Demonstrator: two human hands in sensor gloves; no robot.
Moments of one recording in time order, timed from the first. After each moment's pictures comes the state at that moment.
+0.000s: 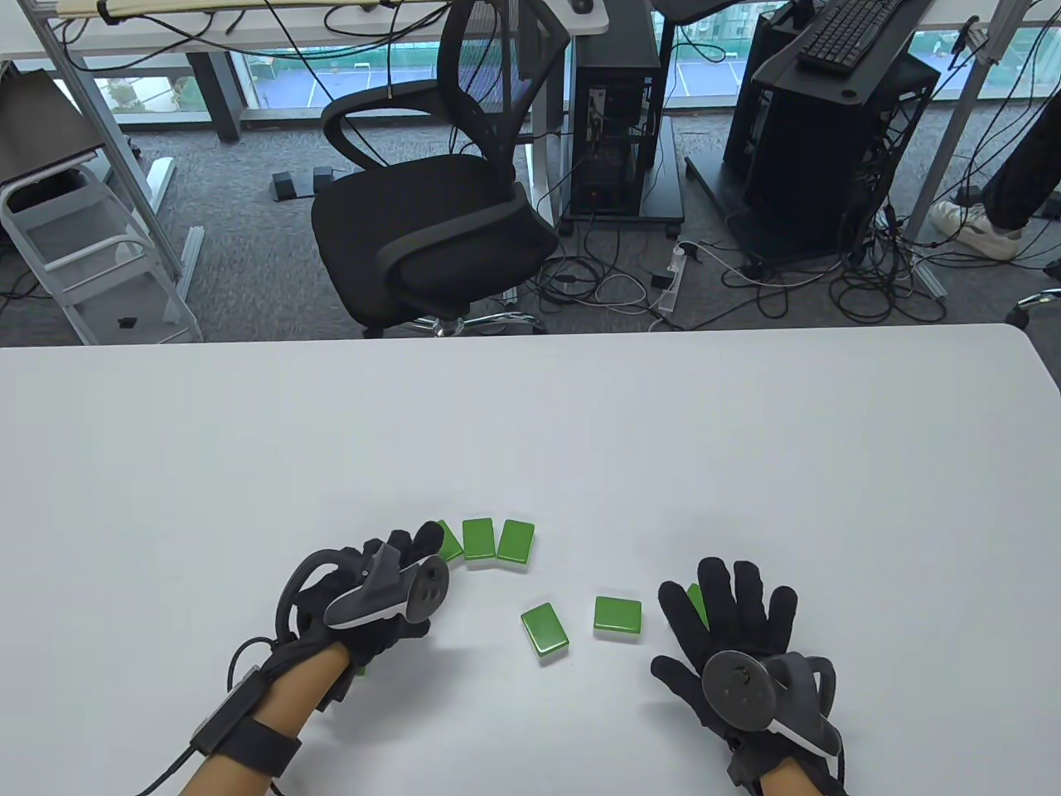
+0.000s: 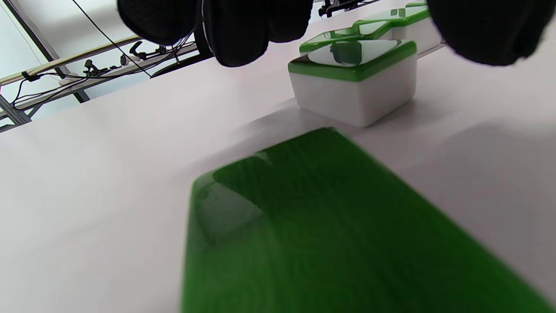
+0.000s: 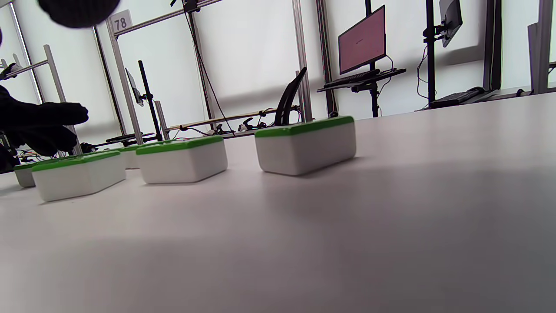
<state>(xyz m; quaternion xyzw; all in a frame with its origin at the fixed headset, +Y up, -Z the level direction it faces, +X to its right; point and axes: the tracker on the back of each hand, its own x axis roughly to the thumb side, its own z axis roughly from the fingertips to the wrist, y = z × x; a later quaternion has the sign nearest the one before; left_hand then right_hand) -0.184 -0.743 -0.333 -0.13 -0.16 -0.17 0.96 0.184 -0.753 -0.229 0.13 -0.04 0.98 0.11</state>
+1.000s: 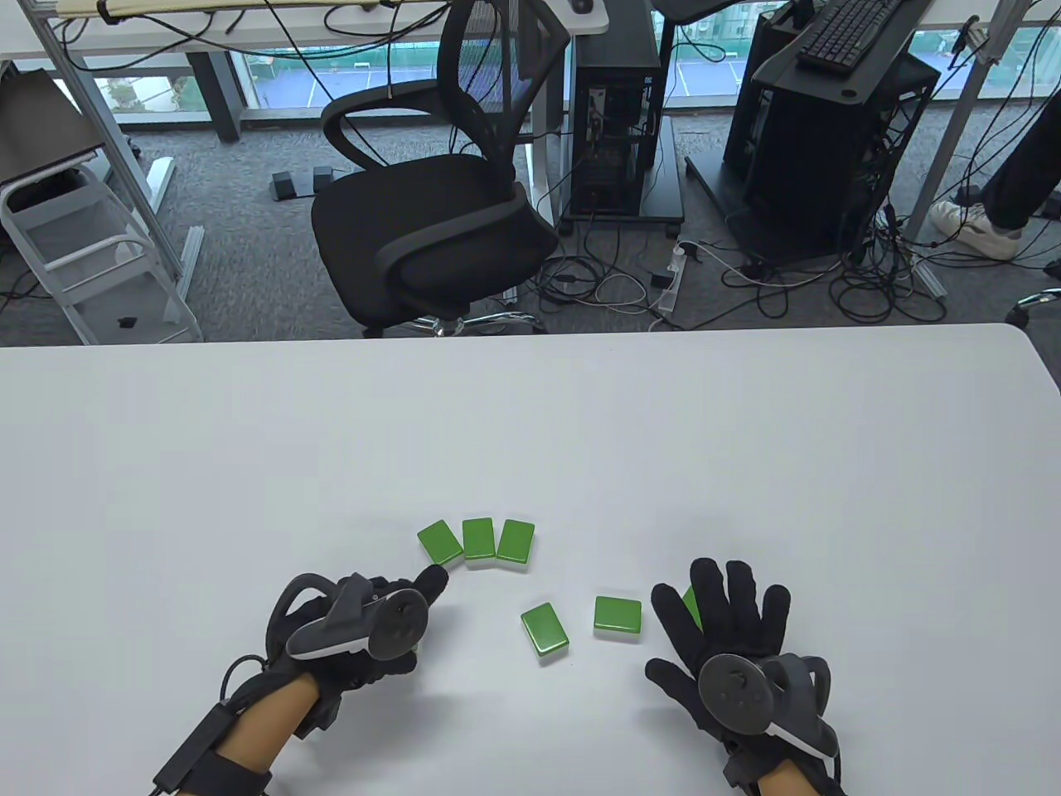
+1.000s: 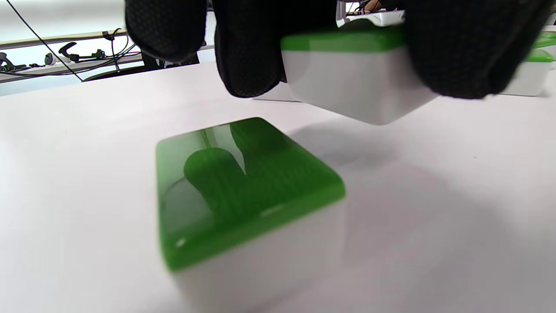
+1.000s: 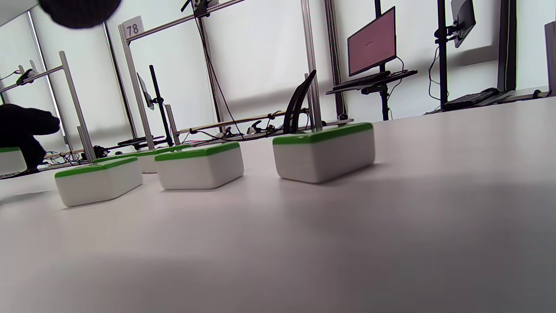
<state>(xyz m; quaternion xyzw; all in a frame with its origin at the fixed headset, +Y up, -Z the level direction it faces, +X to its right) -0.205 -0.730 -0.284 -0.09 -0.26 -0.08 0.96 0.180 -0.752 -0.227 0.15 -0.04 0.98 0.12</state>
